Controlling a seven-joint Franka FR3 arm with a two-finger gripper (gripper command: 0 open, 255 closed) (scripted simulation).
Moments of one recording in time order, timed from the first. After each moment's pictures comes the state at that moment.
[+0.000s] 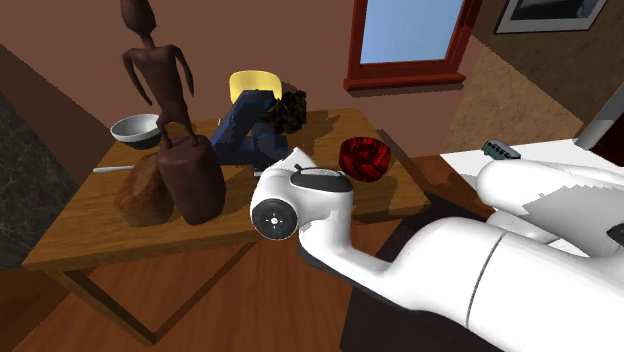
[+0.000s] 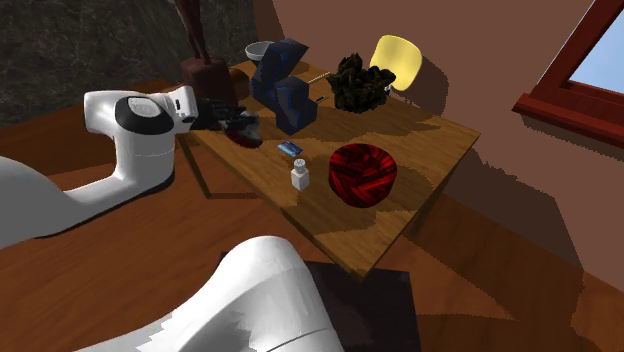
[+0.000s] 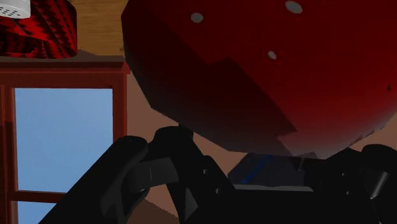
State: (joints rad) arm -1.06 -1.20 1.66 -2.28 0.04 2.55 1.55
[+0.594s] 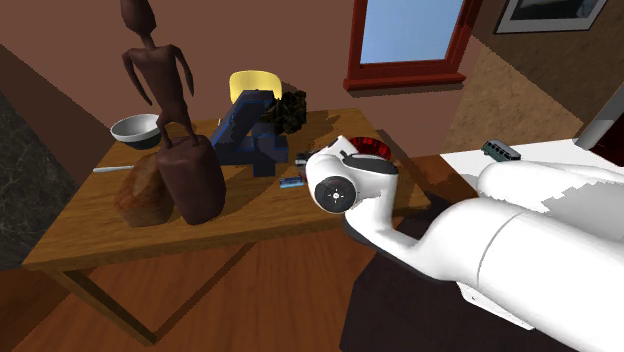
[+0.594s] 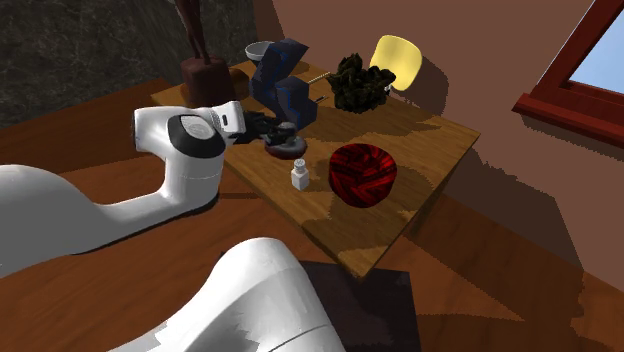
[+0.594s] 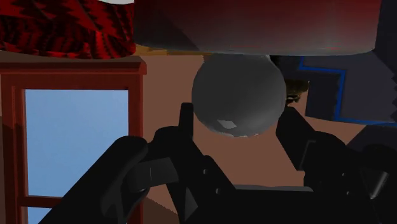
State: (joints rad) arm -0.99 -1.18 1.60 -2.61 0.04 2.82 1.51
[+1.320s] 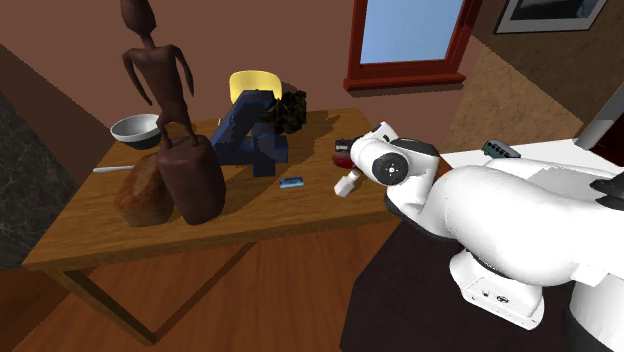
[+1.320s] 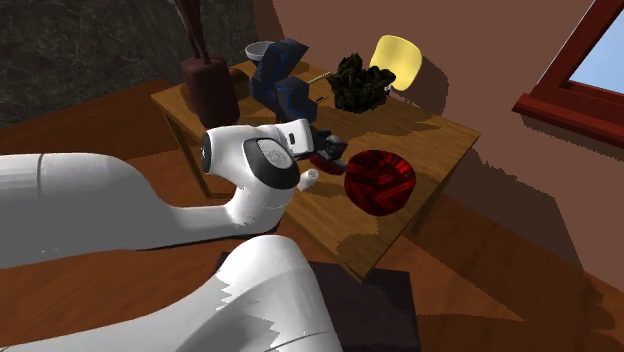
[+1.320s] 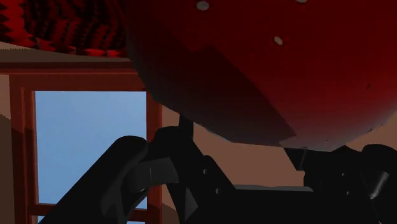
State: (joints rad) arm -1.12 -1.14 1.57 -2.91 0.01 3.25 1.45
